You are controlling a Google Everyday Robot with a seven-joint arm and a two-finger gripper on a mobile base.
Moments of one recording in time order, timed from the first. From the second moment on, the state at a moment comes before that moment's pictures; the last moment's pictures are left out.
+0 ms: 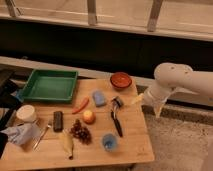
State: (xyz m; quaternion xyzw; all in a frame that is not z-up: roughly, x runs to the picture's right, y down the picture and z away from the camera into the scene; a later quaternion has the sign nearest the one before) arm 0.207 0.104 0.704 -0.25 0.21 0.81 0.49
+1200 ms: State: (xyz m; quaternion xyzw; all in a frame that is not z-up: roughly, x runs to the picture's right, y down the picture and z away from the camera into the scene) arm 0.076 0.111 0.787 -0.32 0.17 0.73 0.57
